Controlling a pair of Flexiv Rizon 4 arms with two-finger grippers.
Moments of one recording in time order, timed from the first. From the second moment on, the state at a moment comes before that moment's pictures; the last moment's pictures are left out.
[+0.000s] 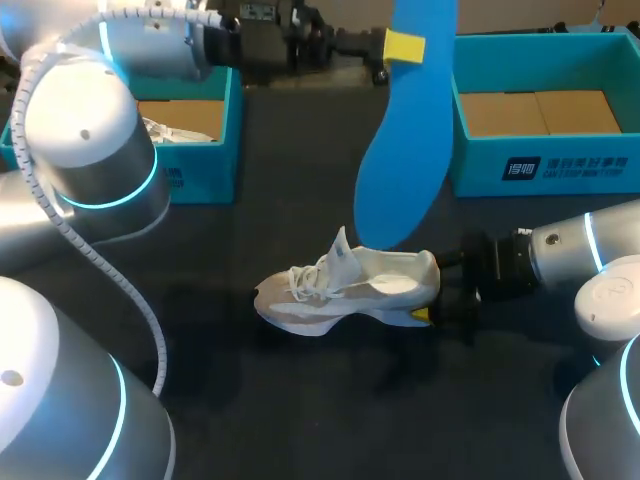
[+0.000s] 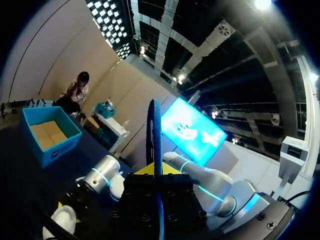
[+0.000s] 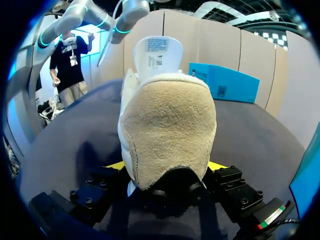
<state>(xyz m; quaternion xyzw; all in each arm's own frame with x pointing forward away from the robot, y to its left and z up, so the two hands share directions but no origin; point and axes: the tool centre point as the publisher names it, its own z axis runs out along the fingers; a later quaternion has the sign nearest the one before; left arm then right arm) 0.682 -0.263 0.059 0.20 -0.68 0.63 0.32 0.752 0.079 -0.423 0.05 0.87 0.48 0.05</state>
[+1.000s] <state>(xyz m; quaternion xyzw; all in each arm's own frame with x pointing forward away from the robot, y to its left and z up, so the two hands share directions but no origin) 0.608 -0.226 0.106 0.24 -0.61 0.64 0.41 0.752 0.079 -0.423 0.05 0.87 0.48 0.05</state>
